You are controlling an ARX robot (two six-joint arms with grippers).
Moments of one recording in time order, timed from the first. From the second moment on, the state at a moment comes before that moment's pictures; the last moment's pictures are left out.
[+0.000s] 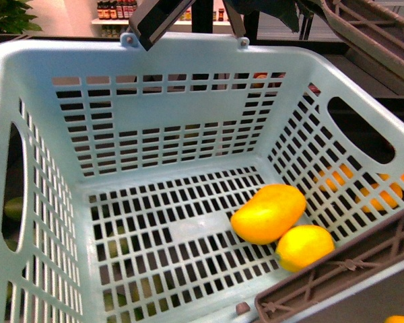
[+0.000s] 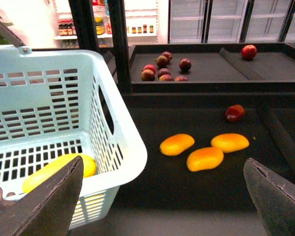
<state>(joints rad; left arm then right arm) -0.65 1.69 1.49 -0.44 0.08 -1.04 0.00 0.01 0.02 0.00 0.01 0.00</state>
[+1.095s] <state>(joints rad) -0.64 1.69 1.49 -0.44 0.06 -1.04 0.00 0.00 0.02 0.00 0.00 0.00</state>
